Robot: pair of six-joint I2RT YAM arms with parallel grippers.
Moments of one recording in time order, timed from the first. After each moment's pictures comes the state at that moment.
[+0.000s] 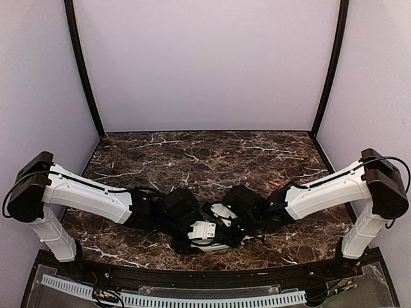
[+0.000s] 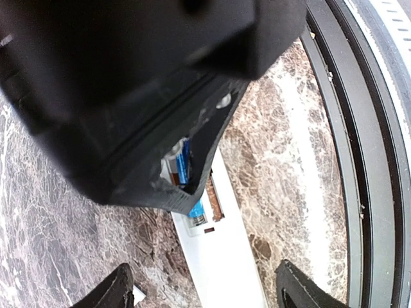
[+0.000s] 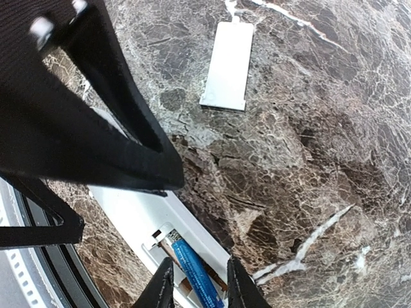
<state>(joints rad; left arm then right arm) -1.18 1.65 0.92 -0.24 0.08 0.51 1.17 1.66 0.88 -0.19 -0.12 0.25</state>
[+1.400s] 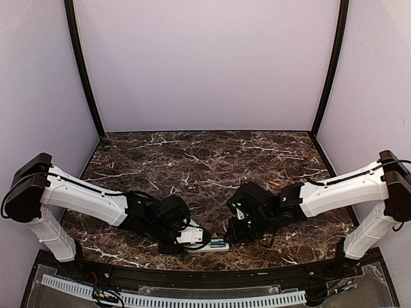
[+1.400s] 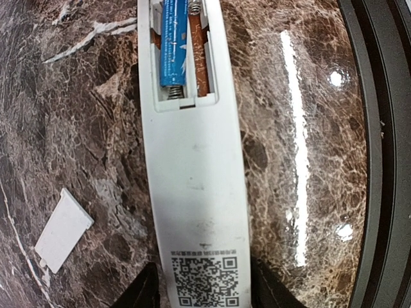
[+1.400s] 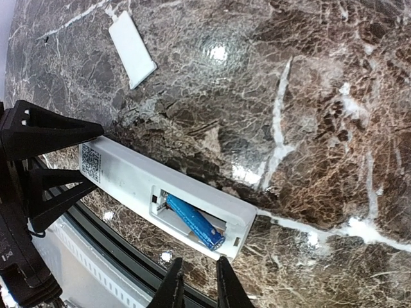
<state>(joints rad) -1.17 1.62 0.83 -0.35 0.03 0.46 1.16 1.53 0.85 -0.34 -0.14 0.95</state>
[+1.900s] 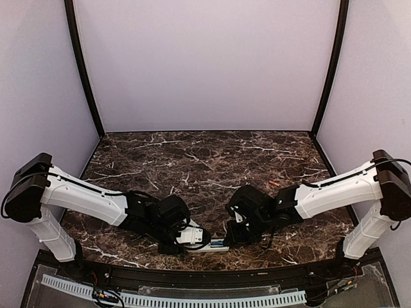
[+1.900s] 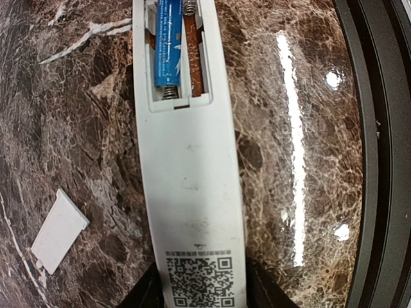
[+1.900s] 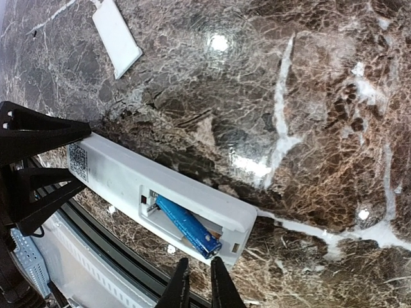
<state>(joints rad) -1.17 1.62 0.82 -0.35 0.05 0.46 1.16 1.58 0.84 -0.31 -0.19 0.98</state>
